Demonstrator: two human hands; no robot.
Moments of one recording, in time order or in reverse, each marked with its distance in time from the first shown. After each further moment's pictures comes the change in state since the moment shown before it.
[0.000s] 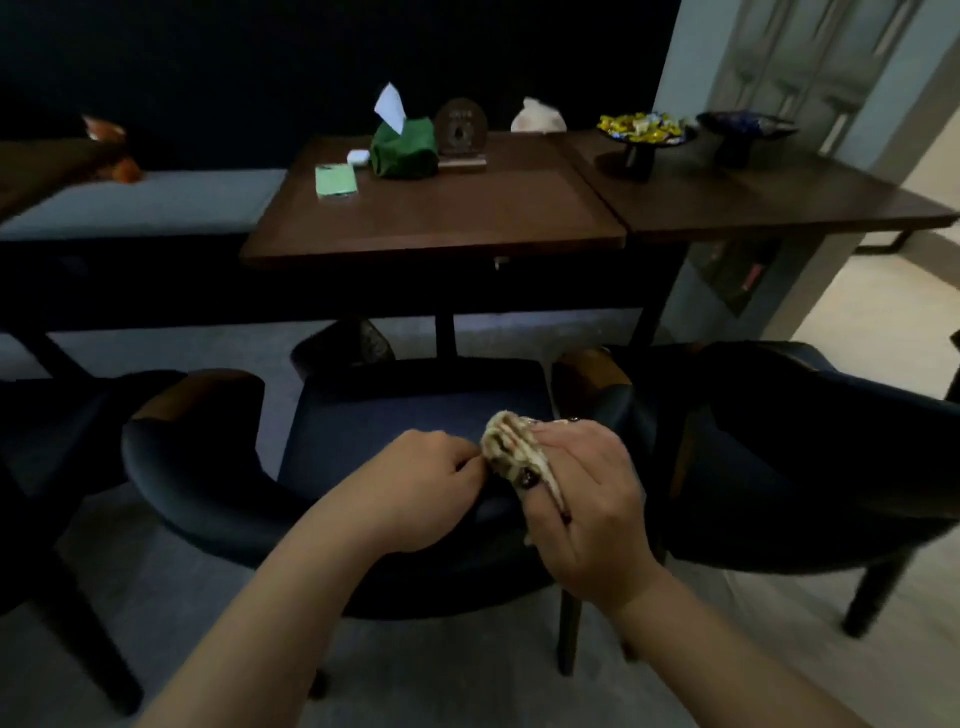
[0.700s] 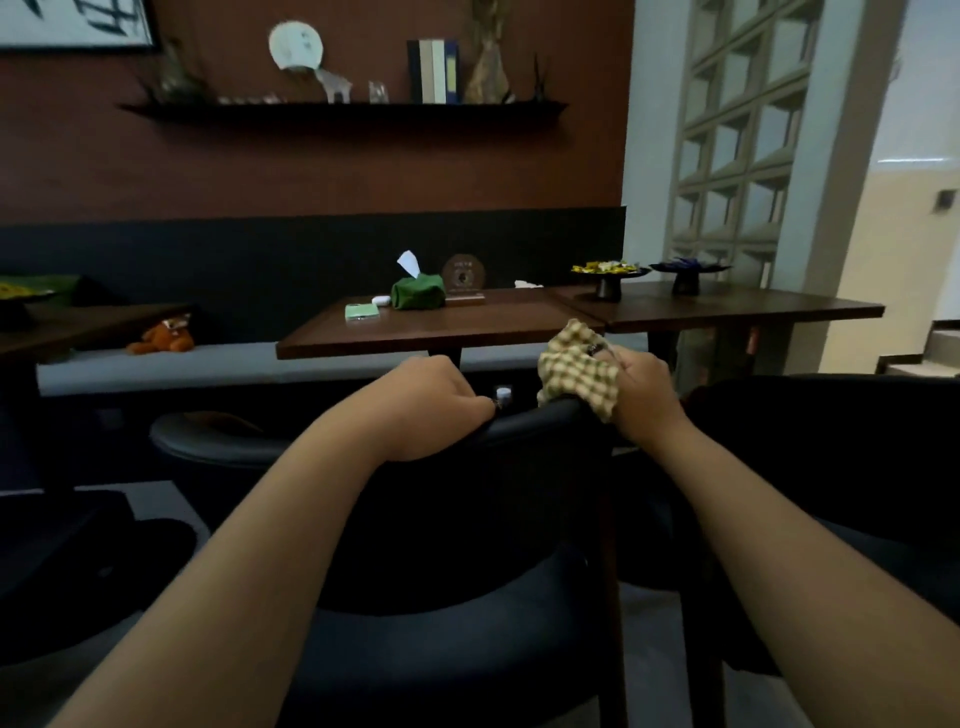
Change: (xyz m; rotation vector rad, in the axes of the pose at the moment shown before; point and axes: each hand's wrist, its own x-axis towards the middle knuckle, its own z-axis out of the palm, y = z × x) left_hand -0.014 0.013 -0.003 0.008 0.238 0.042; right_hand 0.032 0.088 -0.005 0.216 0.035 0.371
